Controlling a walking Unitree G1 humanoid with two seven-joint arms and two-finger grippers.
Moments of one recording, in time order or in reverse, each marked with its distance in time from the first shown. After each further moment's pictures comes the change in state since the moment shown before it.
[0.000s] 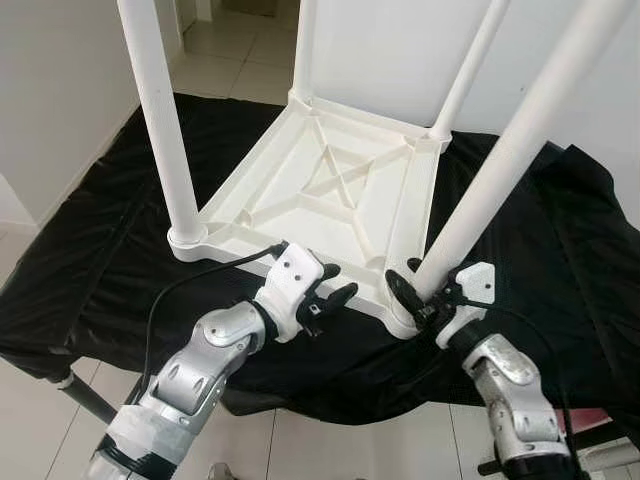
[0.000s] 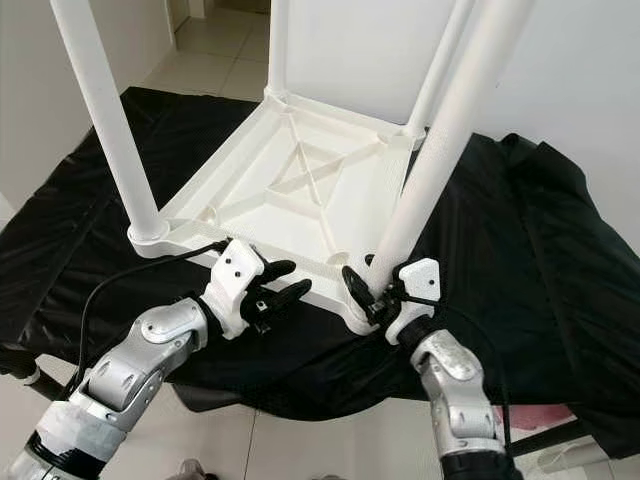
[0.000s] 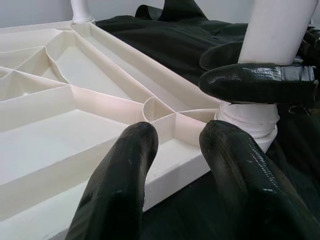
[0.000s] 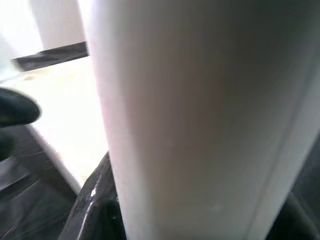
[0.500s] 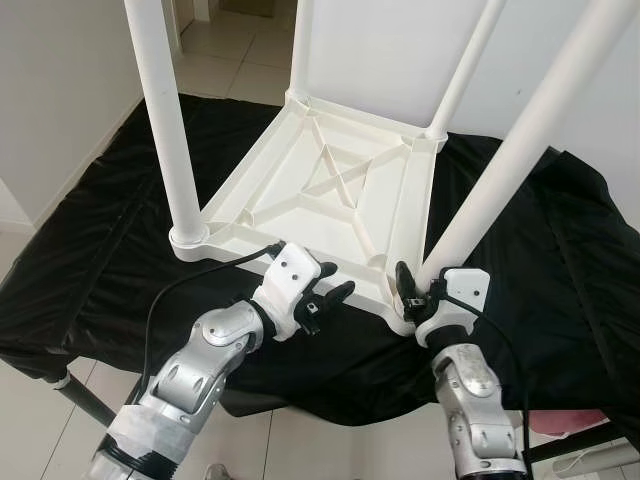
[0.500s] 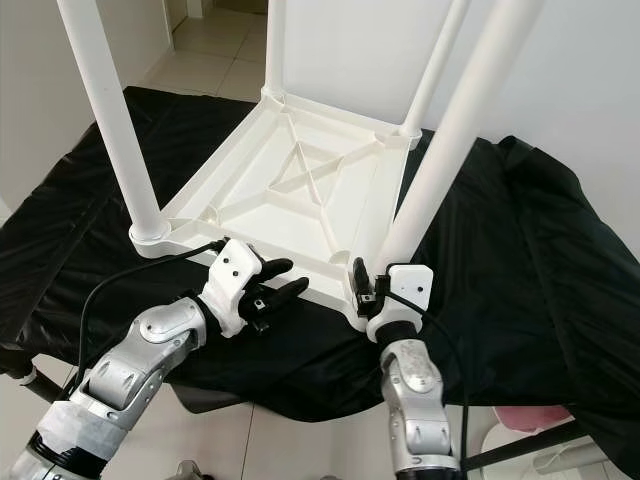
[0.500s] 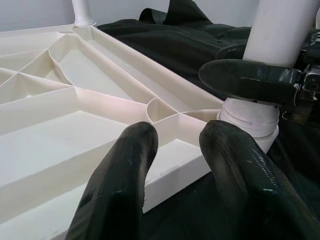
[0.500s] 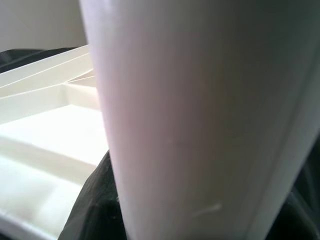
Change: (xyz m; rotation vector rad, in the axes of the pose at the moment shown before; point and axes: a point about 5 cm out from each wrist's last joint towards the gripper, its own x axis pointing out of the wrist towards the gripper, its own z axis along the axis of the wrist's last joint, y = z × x) left arm 0.004 0.002 -0.001 0.006 -0.008 0.011; right arm 0.004 0.018 -0.003 0.033 -0.017 -0.407
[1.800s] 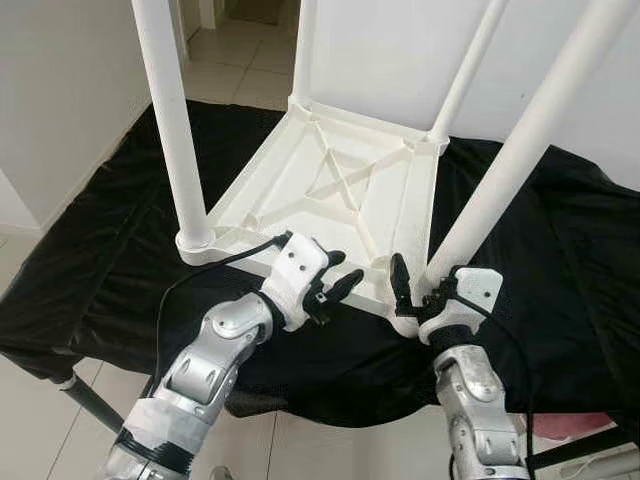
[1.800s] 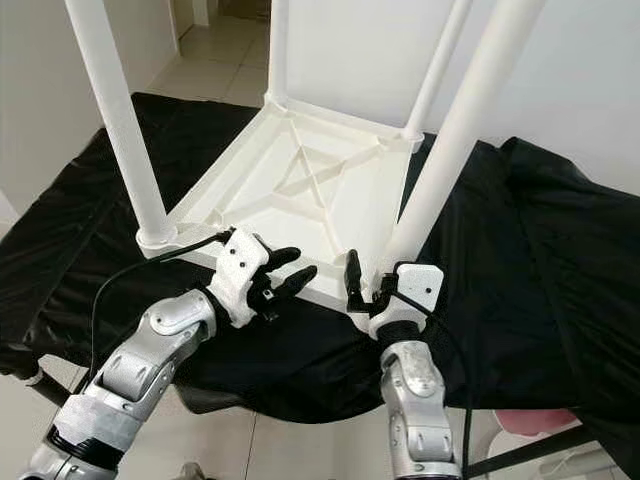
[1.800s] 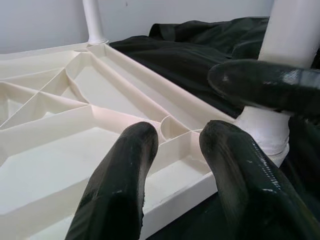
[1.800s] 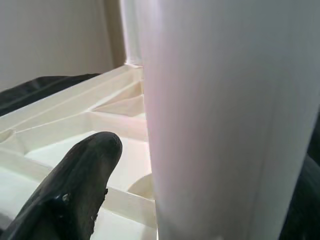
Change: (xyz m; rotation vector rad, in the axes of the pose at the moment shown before) left arm 0.004 0.005 0.005 0.003 -0.047 0.045; right arm -0.003 -0.004 0.015 0.030 -0.079 0.126
